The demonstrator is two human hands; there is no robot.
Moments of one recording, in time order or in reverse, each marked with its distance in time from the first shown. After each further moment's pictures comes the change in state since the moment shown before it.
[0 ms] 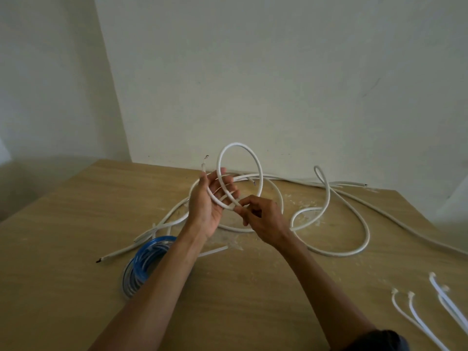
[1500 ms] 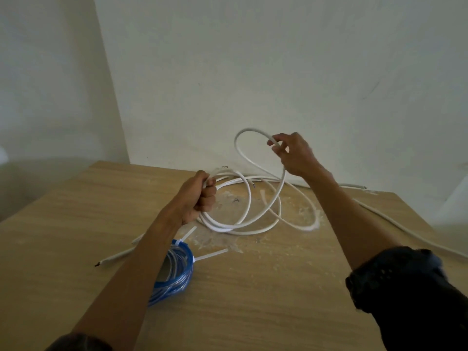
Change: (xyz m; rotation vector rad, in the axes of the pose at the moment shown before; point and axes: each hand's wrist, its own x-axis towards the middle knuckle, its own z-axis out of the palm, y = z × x) left_hand 0.040 0.037 -0.027 0.460 -0.171 -0.258; right_hand 0.110 -0.031 -0.108 -0.474 0.172 0.123
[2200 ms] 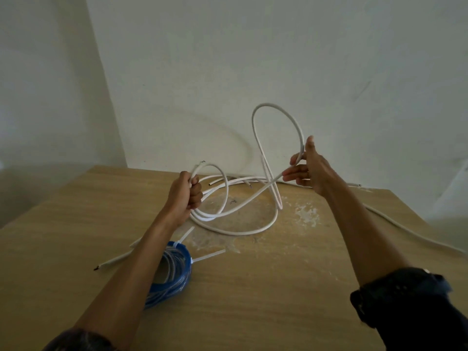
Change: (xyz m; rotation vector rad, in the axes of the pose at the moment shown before) left_hand 0.008 -0.006 -0.014 -0.028 0.230 0.187; right_hand -0.037 0.035 -0.025 0.836 -0.137 0.543
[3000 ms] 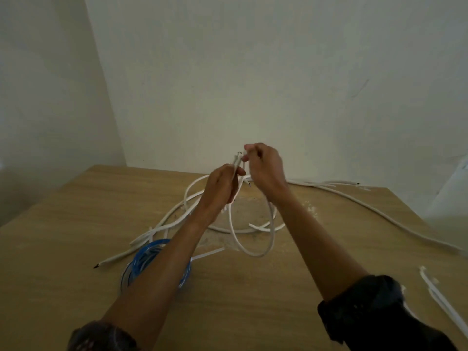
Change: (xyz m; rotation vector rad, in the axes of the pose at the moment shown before) left_hand -0.027 -0.001 0.082 0.303 -0.074 0.256; right_hand -0.033 -0.004 0.110 -0.299 0.170 -0.507
